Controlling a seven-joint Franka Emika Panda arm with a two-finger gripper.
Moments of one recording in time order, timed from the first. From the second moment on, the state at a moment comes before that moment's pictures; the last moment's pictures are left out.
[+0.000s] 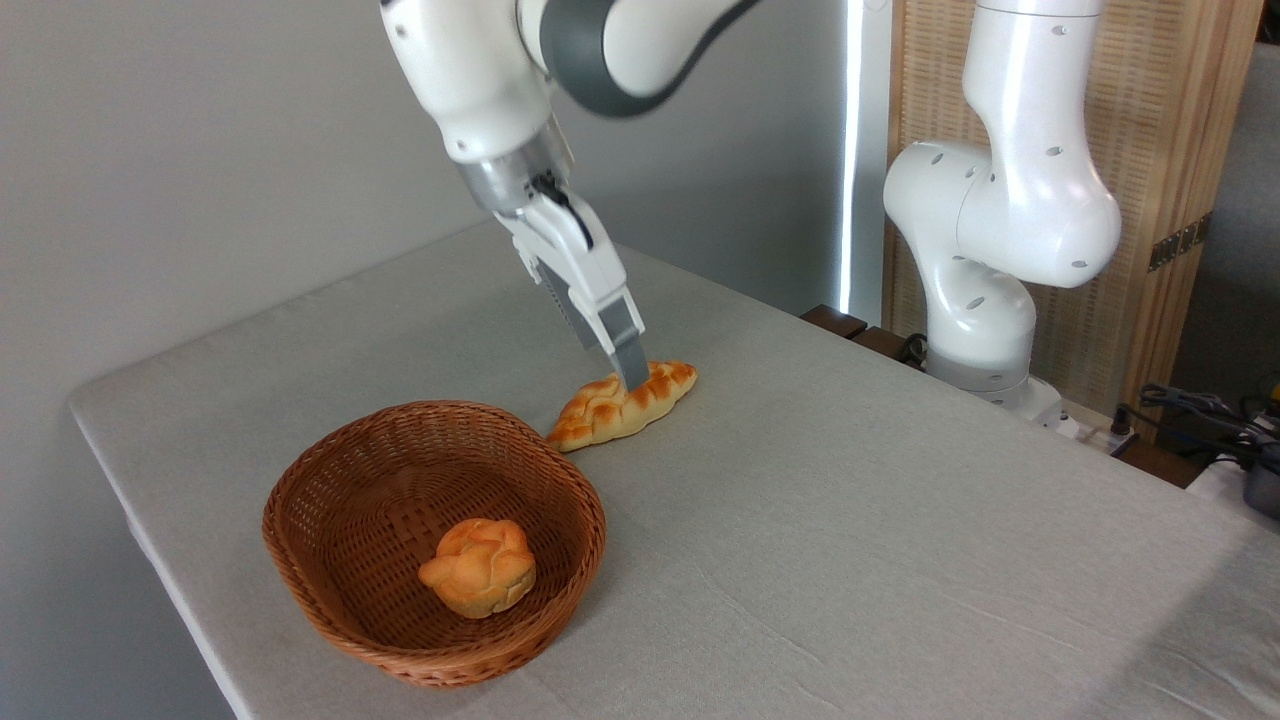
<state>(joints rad) -0.09 -0.17 -0.18 -2.09 -0.11 1.67 0.72</state>
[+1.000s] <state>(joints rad) -0.10 -0.17 -0.24 -2.27 -0.19 1.88 0.72</state>
